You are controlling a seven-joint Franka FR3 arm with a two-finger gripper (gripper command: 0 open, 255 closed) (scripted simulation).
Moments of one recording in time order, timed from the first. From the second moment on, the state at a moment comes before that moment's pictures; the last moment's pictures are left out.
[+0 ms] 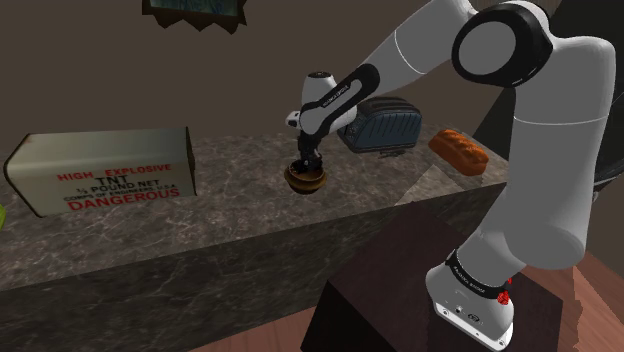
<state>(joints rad) 0.19 0.46 -0.16 -2.05 0.02 2.51 -1.28</state>
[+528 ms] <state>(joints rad) 0.19 0.46 -0.16 -2.05 0.02 2.51 -1.28</state>
